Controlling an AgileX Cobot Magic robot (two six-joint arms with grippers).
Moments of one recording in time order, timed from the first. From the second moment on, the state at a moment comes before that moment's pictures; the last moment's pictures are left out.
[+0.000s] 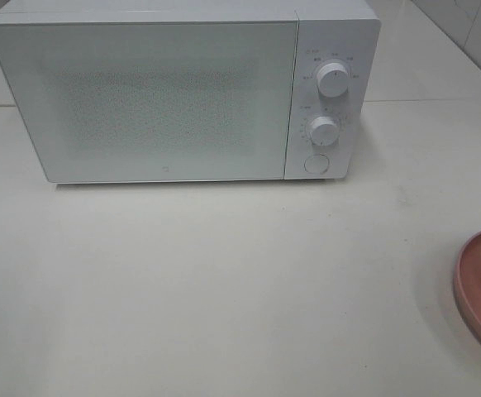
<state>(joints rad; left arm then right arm) -0.04 0.18 -0.52 -0.06 1.08 0.03 0.16 0.00 -0.51 -0.09 1.01 0.06</state>
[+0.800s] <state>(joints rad) -0.04 0.00 -0.52 -0.06 1.08 0.03 0.16 0.00 -0.51 -0.09 1.01 0.06</state>
